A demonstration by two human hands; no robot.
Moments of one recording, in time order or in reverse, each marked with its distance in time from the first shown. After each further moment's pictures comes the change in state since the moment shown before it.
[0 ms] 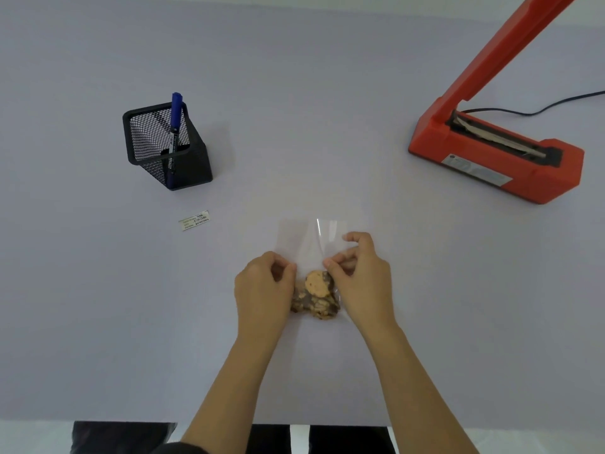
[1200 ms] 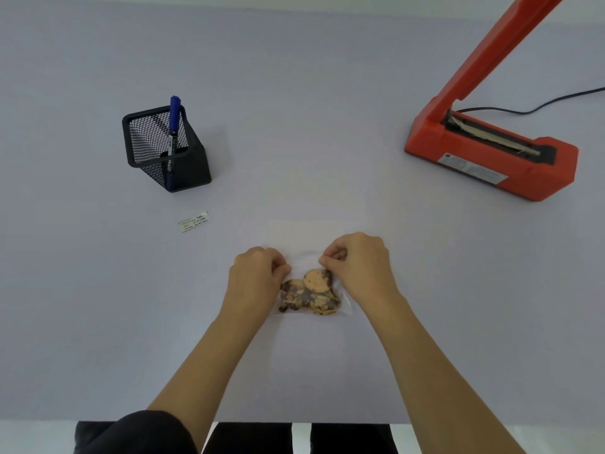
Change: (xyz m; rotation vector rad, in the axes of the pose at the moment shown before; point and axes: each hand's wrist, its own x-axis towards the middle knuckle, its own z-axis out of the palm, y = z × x) left_hand 0.023 -0.001 -0.015 0.253 -0.206 0.197; right_hand 0.022 -0.014 -0.009 -0.375 -0.154 -0.056
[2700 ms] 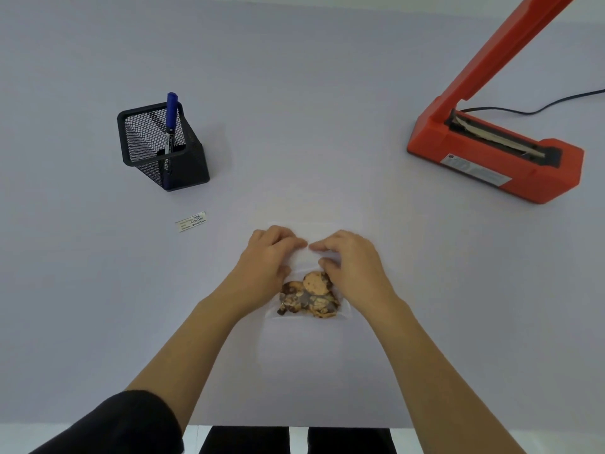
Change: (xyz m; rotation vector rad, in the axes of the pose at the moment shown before) left_hand 0.021 -0.006 -0.006 0.070 -0.227 0.325; right_hand 0.006 0.002 0.010 -0.034 -0.071 -0.177
